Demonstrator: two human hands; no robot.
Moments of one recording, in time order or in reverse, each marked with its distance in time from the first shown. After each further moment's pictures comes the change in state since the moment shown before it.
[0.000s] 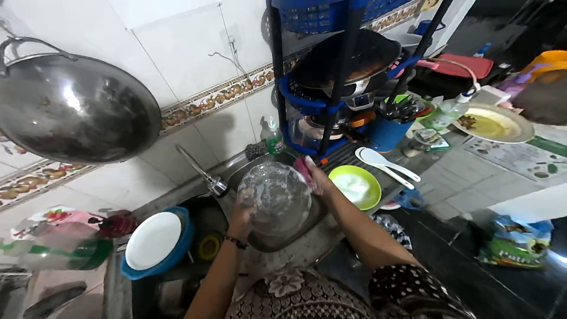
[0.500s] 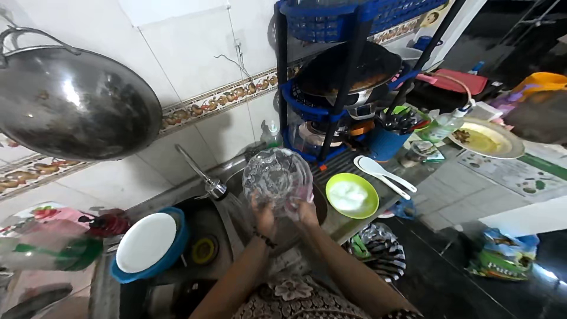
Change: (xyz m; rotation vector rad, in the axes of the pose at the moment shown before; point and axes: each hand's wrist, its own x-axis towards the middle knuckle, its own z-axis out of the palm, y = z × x) left_hand 0.013 -0.034 0.079 -0.408 0.160 0.207; right_hand -0.076 0.024 0.072 0.392 0.425 0.041
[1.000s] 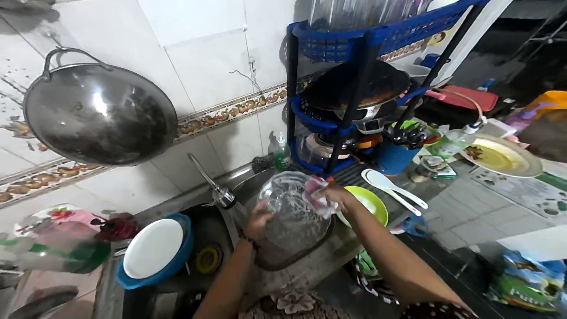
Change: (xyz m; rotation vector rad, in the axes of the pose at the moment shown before) left_hand 0.031 0.037 -0.037 0.409 -0.285 -0.171; right_hand 0.056 -0.108 -0.022 -0.856 -0.386 0.020
